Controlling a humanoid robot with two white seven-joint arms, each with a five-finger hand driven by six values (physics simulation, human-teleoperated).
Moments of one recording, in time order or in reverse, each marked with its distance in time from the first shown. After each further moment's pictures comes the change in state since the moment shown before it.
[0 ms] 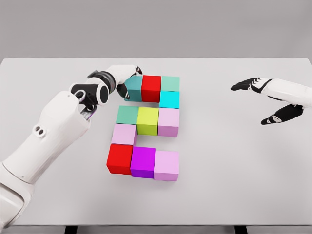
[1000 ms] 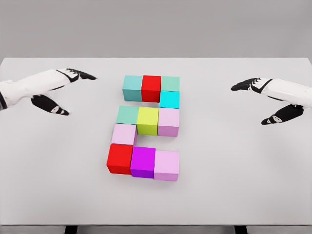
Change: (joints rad) left arm 0.308 0.574 0.408 -0.137 0.616 -0.990 0.000; right arm 0.000 -0.002 0.000 0.001 0.005 0.000 0.000
